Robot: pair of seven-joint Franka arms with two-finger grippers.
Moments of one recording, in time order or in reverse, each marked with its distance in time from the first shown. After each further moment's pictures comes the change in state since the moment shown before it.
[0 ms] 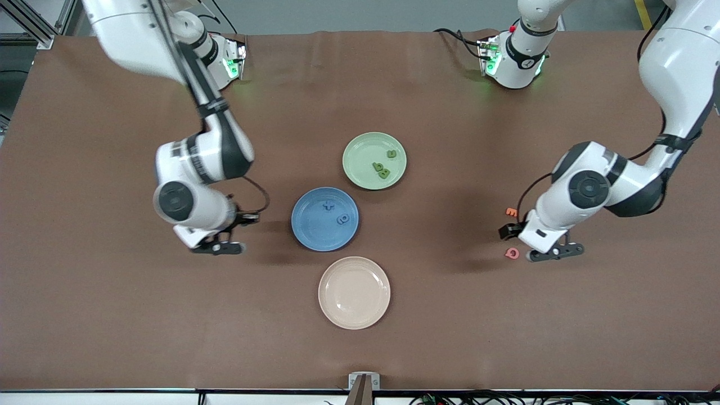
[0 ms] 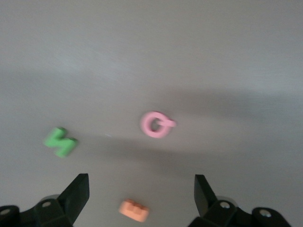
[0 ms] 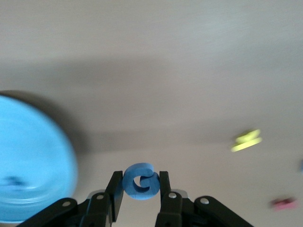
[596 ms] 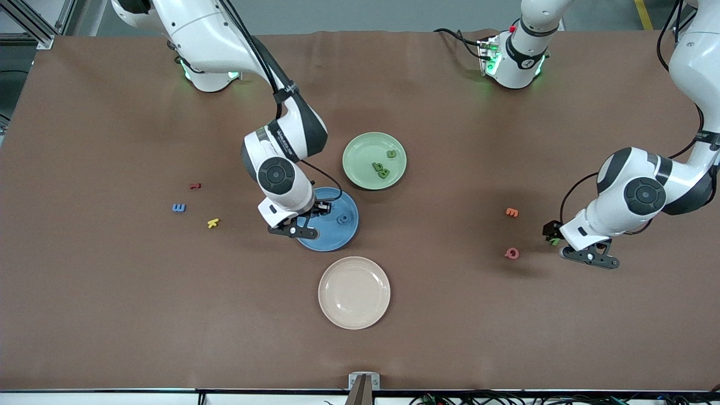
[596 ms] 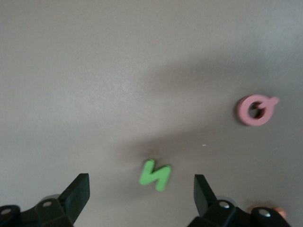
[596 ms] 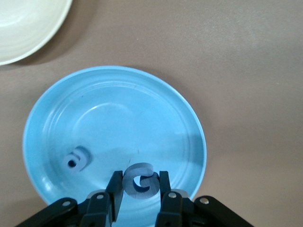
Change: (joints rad) left arm 0.104 0.006 0.105 -0.015 0.041 0.118 0.584; right arm 0.193 0.144 -0.002 0.085 0.070 0.142 0.230
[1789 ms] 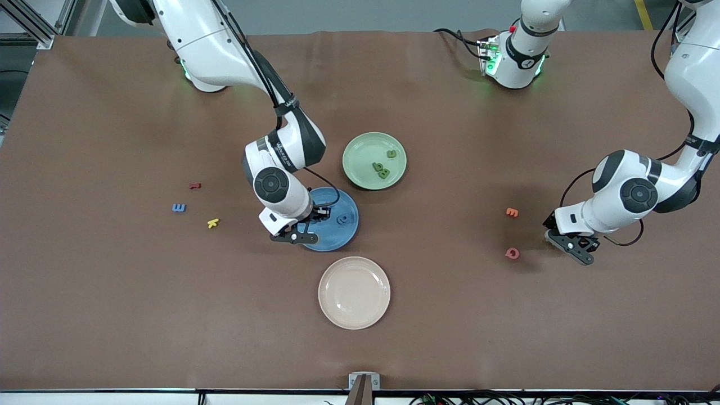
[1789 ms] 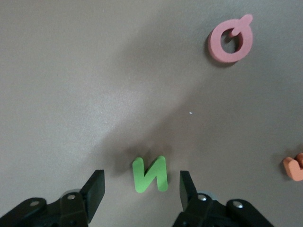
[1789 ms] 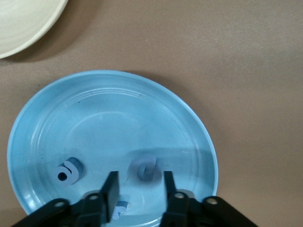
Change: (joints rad) left arm 0.003 0.024 0.060 -0.065 0.001 0.098 0.385; right arm -0.021 0.031 0.013 -0.024 0.055 0.078 -0.127
